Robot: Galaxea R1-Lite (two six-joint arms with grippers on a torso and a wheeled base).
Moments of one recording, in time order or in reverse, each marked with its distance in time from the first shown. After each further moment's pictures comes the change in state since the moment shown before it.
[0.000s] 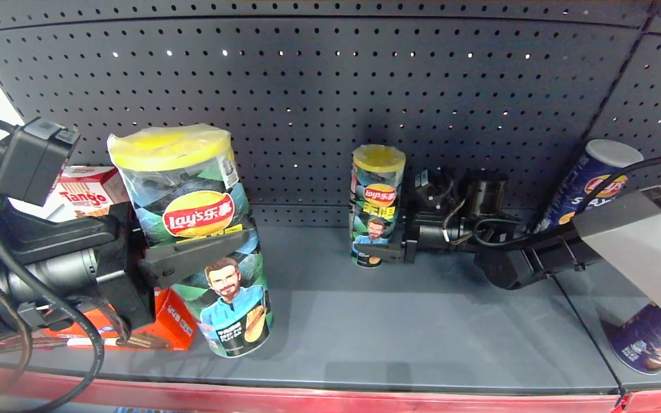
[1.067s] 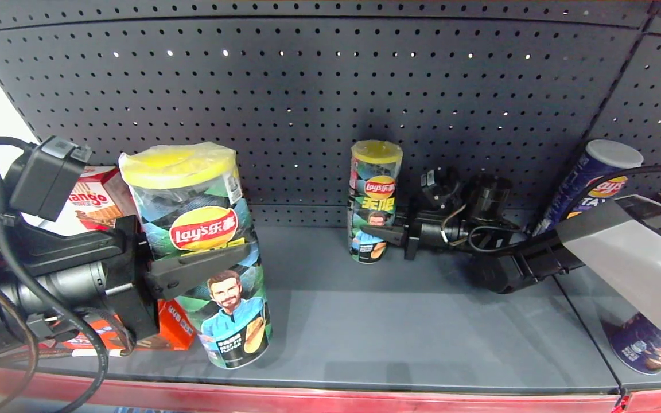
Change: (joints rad) left arm 0.005 0.006 0.034 -0.005 0.005 0.000; right arm -0.021 0.063 -0.018 -0.168 0.035 0.106
